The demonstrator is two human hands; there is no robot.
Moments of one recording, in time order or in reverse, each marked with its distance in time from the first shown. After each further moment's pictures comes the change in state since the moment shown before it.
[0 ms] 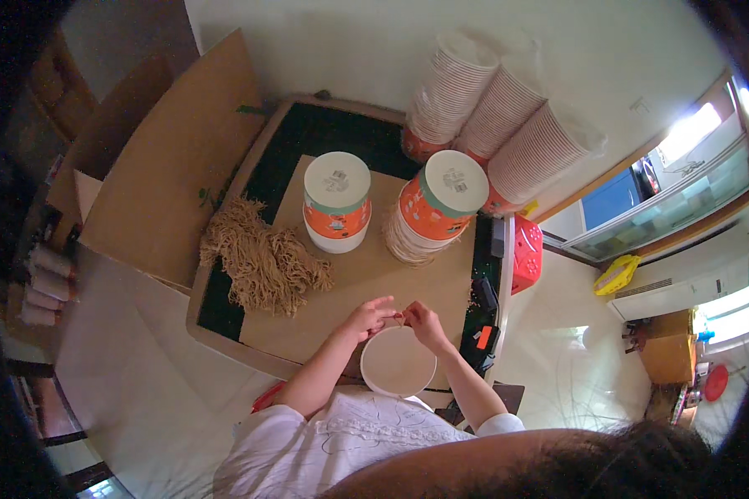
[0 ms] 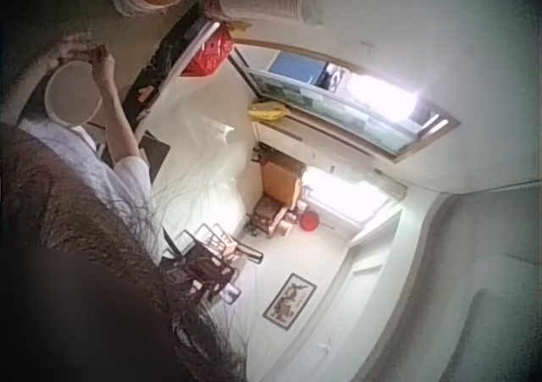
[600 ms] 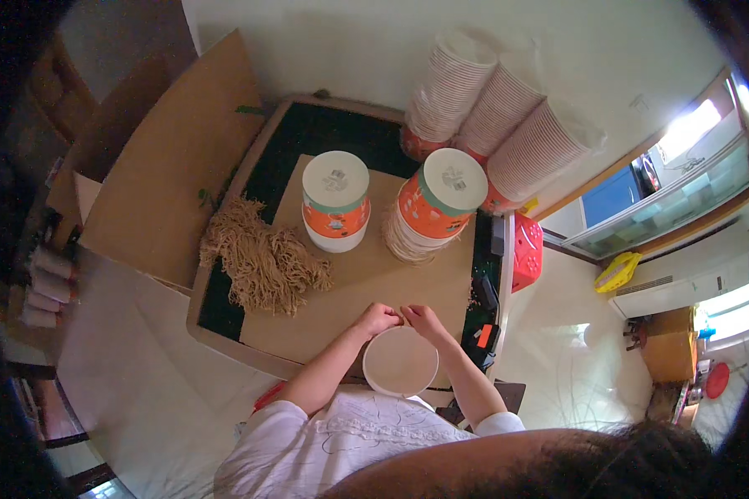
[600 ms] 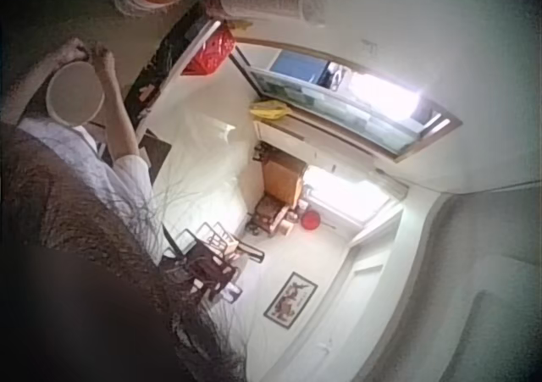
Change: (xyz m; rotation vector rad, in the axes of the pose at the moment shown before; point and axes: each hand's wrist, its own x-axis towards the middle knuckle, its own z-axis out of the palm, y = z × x) left_hand 0.004 -0.003 0.025 0.720 0.169 0.005; right_hand 0.012 -0.001 -0.003 -0.233 -0.107 0.253
